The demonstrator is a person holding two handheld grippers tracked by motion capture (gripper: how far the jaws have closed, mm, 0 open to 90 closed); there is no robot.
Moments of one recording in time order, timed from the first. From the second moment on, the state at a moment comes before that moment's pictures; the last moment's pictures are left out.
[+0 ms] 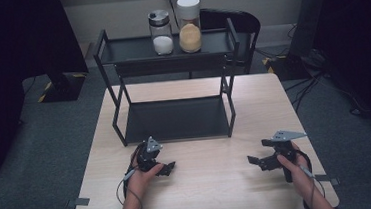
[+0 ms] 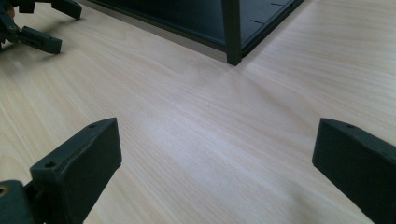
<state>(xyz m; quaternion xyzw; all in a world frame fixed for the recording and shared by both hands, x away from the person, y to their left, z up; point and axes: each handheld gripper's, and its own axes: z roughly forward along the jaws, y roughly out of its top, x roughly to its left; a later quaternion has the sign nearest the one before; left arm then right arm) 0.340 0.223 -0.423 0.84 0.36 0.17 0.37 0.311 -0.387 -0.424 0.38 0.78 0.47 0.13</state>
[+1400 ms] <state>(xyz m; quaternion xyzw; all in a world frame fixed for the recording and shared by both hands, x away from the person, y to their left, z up) 0.340 0.223 -0.423 0.84 0.36 0.17 0.37 0.279 -0.429 -0.422 0.38 0.83 0.38 0.16</state>
